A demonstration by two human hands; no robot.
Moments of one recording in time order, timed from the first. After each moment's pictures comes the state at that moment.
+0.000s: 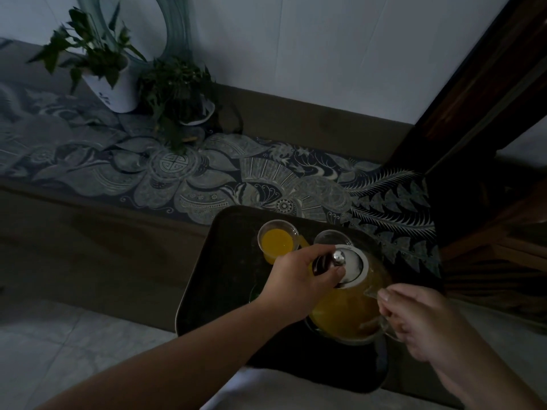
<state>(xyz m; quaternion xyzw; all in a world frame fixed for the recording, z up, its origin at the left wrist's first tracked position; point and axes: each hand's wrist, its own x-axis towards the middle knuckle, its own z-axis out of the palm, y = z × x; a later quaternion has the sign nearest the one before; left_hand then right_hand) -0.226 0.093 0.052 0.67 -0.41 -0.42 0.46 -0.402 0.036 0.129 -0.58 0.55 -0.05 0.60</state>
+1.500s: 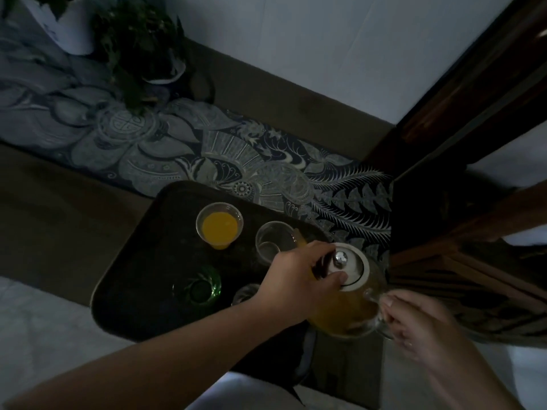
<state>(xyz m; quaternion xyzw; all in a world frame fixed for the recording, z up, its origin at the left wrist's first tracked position) -0.316 0.024 0.056 0.66 -0.46 -0.35 0.48 -0.489 -0.047 0.126 -0.58 0.58 -0.03 0.57</state>
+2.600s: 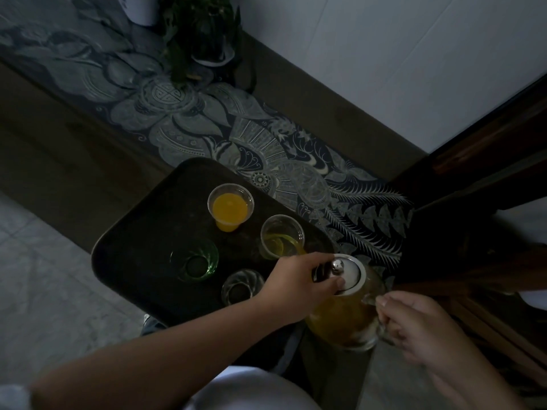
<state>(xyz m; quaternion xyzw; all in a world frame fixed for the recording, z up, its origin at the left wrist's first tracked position) -0.344 0.016 0.019 0.71 -0.34 -0.38 0.48 -0.481 -0.084 0.124 -0.64 0.54 0.07 0.54</state>
